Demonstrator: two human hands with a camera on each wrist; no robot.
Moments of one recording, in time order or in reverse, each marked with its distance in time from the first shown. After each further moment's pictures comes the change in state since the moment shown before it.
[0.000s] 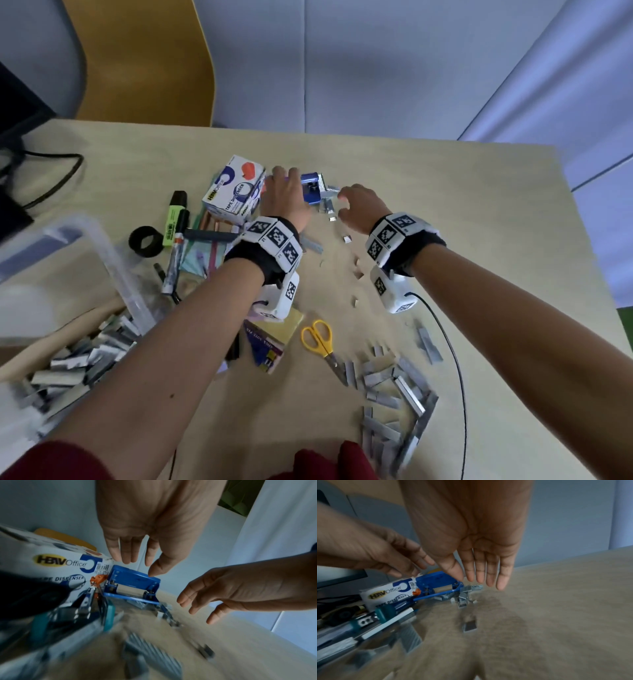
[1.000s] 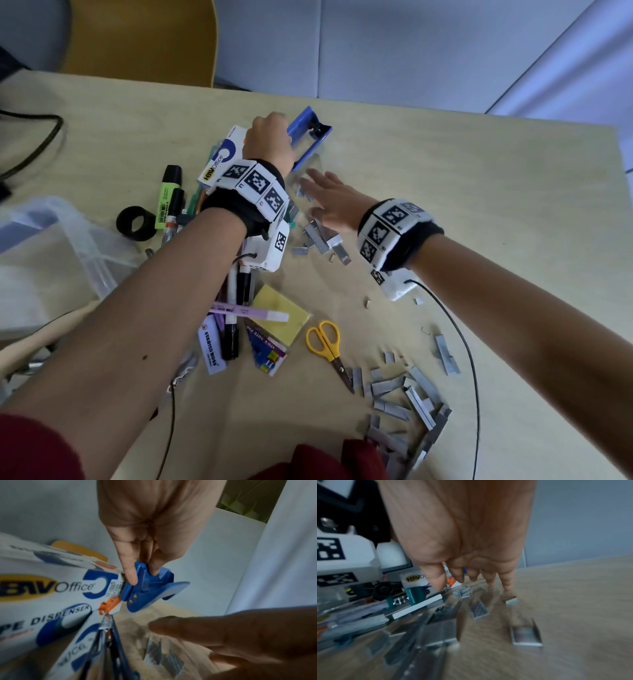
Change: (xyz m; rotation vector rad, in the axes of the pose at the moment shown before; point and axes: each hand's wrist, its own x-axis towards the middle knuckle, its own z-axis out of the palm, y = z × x) left_hand 0.055 -0.018 -0.023 -0.087 0.095 -0.122; right_hand 0.025 -0.029 0.026 -0.150 -0.345 -0.284
